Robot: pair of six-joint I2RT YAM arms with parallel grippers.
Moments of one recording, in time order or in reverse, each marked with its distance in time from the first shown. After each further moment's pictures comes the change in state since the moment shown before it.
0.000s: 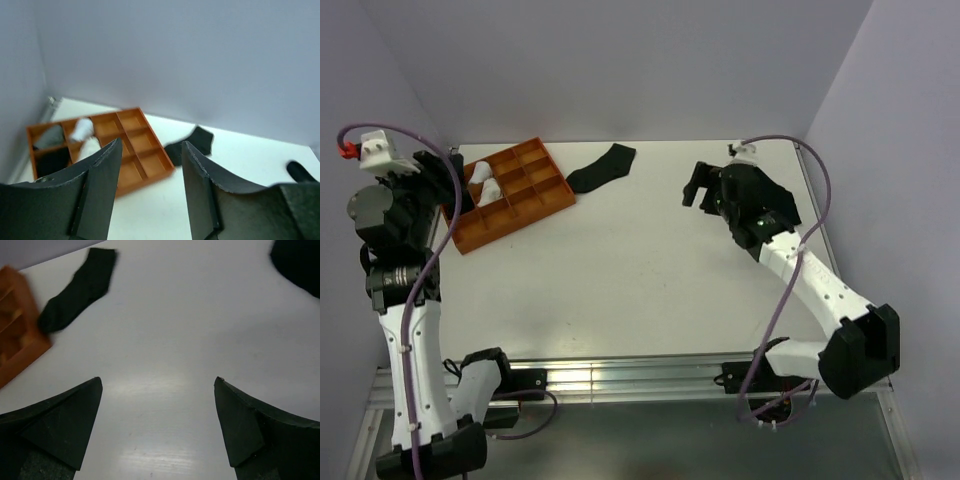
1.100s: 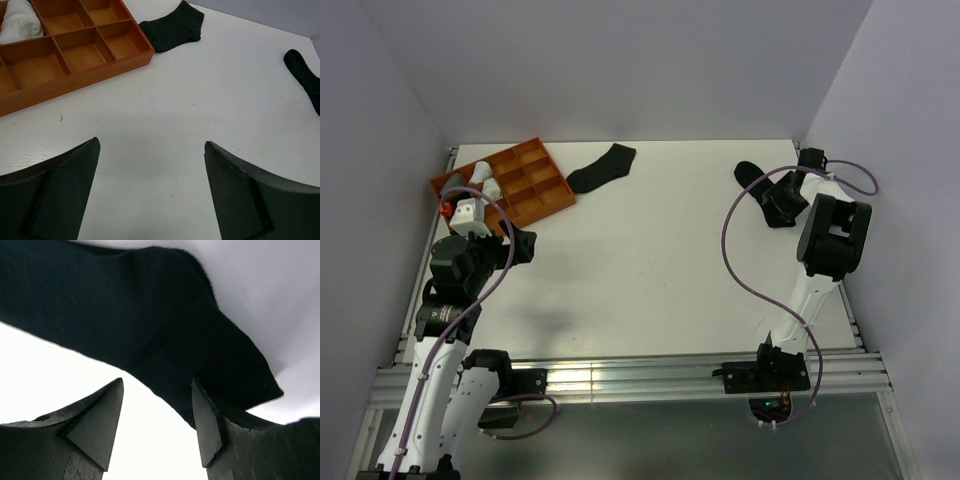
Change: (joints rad) left arm -0.331 -0.272 -0.513 -0.121 -0.092 -0.048; right arm -0.720 0.860 0.505 -0.284 -0.259 0.155
